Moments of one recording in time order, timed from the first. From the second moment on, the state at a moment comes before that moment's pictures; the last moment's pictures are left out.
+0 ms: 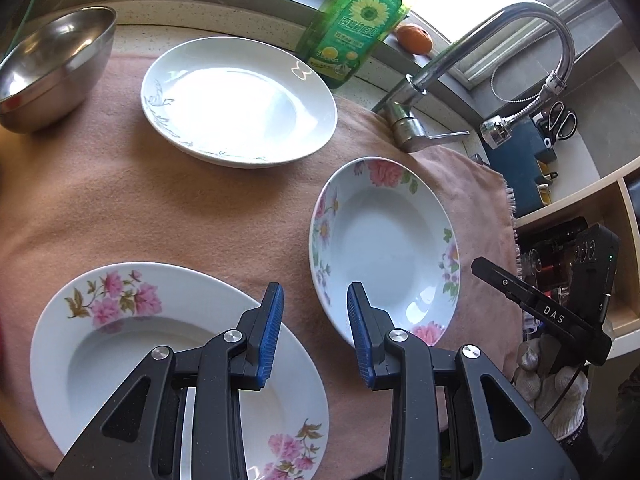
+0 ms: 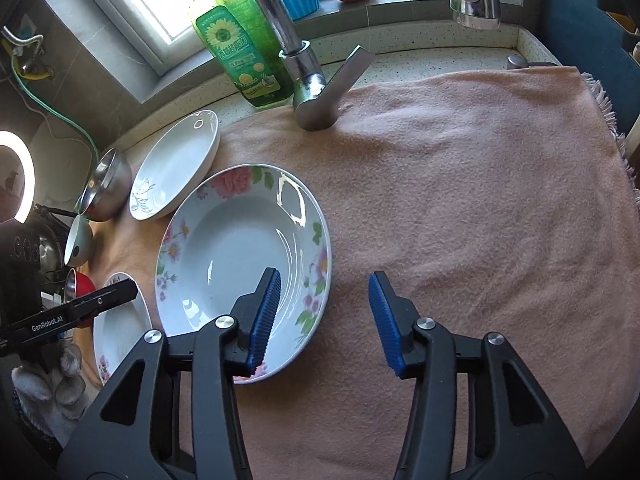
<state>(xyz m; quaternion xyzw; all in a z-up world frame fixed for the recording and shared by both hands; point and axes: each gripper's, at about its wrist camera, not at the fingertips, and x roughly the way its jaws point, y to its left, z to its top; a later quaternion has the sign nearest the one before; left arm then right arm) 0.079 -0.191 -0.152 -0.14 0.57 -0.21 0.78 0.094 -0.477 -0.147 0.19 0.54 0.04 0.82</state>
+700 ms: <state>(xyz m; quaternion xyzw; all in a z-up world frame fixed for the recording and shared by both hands) 0.099 -0.203 -0.170 -0.14 0.58 -0.21 0.77 0.123 -0.481 -0.178 0.23 0.57 0.08 0.79</state>
